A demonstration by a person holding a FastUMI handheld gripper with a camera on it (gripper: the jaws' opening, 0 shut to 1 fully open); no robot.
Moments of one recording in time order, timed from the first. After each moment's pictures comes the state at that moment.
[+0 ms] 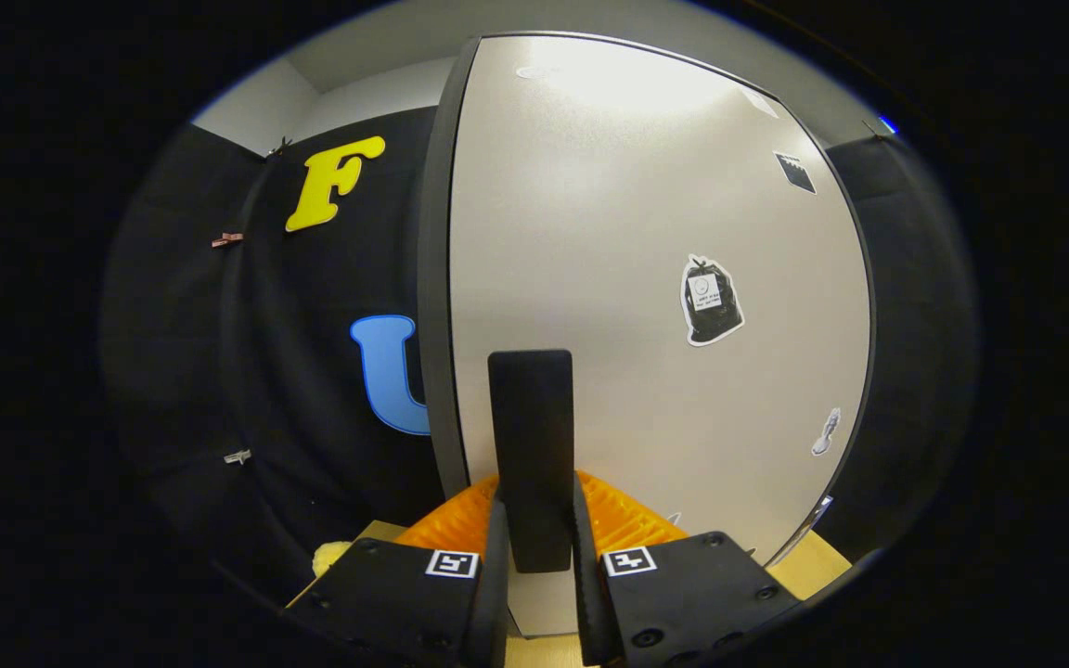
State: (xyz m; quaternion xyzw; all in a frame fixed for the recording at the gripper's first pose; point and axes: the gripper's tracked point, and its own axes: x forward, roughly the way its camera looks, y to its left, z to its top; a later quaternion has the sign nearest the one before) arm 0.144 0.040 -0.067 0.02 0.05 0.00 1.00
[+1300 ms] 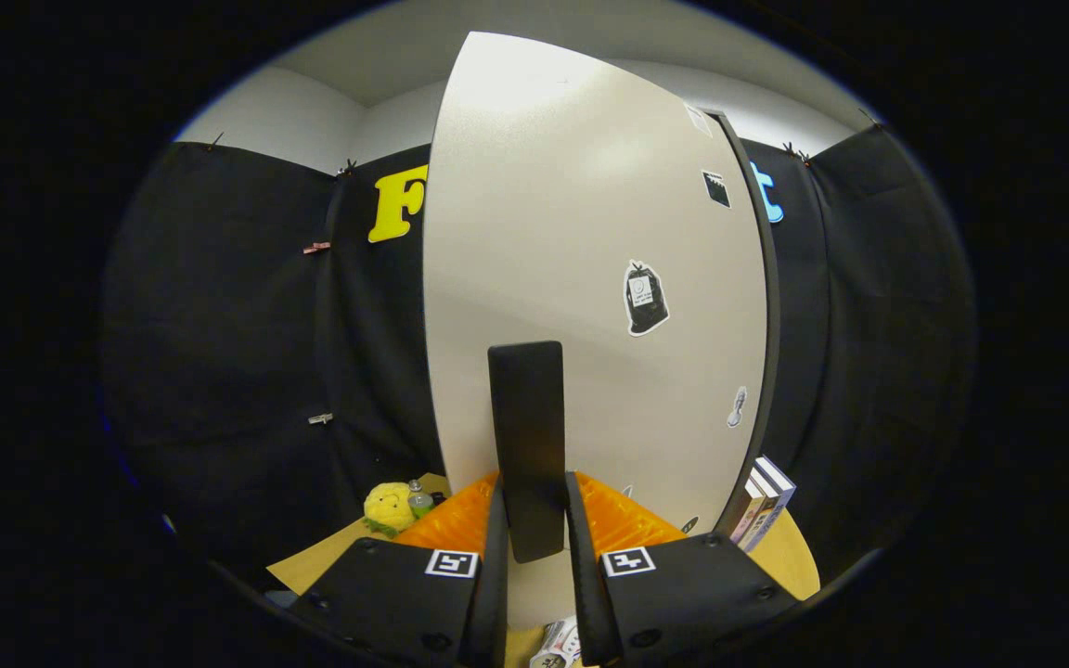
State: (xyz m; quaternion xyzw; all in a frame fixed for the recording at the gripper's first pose) arm -0.028 -0.047 -0.052 0.02 0.07 0.13 0.99
